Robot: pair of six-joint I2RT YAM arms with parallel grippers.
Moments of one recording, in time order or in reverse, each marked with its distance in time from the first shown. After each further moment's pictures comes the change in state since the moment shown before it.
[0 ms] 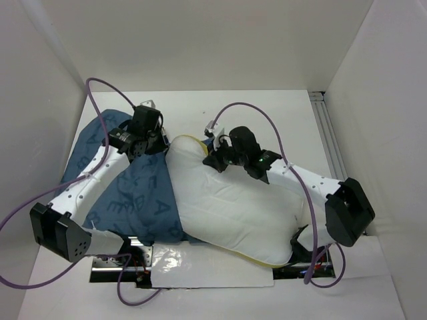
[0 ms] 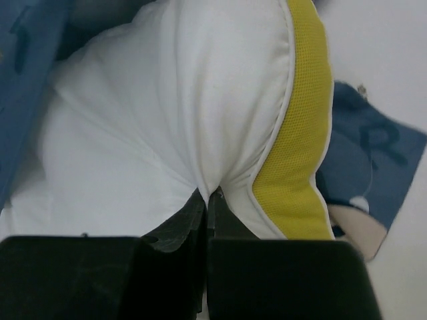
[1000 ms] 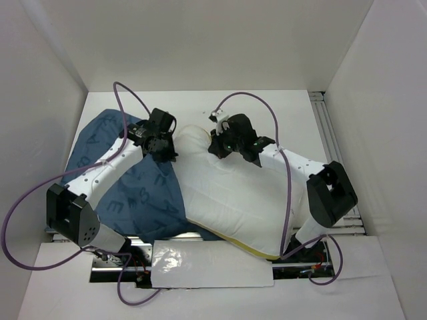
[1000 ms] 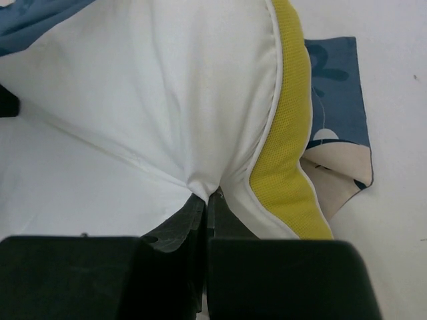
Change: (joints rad) left arm -0.045 0.143 0.032 -0.102 0.105 0.003; right arm -0.108 0.179 0.154 -0.067 0.063 0.077
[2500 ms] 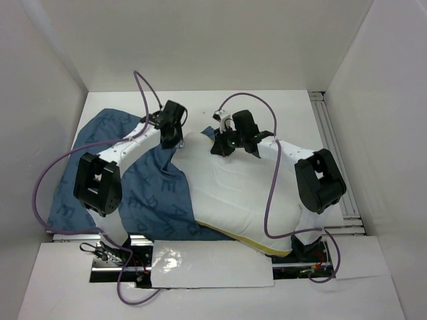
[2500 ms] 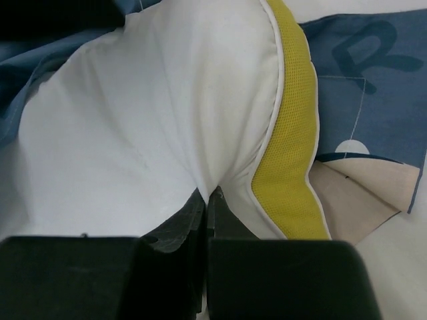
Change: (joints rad) left arm 0.034 0.321 0.185 0.166 -0.159 0.090; right arm -0.101 0.154 0.061 -0.008 -0.220 -0.039
